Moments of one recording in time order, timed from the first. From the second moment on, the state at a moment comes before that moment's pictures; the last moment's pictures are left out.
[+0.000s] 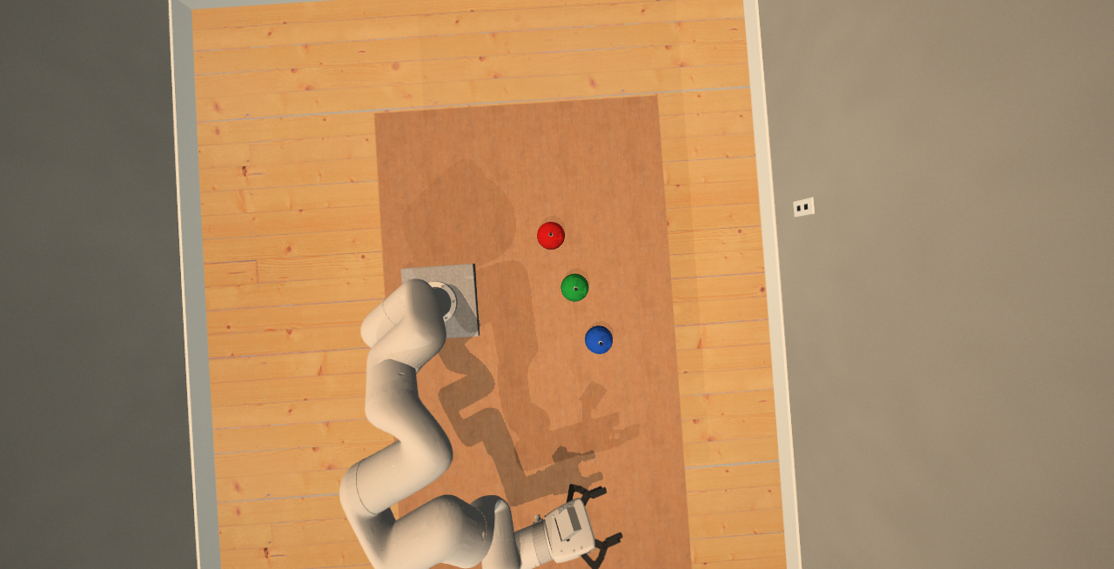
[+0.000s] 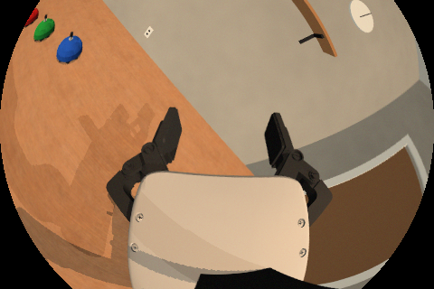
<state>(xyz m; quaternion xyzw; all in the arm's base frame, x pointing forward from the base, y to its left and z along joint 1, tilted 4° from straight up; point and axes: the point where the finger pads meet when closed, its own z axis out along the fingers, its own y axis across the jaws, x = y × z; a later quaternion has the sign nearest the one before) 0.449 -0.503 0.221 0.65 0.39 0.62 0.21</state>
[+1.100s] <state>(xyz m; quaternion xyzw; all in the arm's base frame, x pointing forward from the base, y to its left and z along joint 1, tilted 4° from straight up) 0.485 -0.392 0.170 0.69 0.49 0.53 0.05</state>
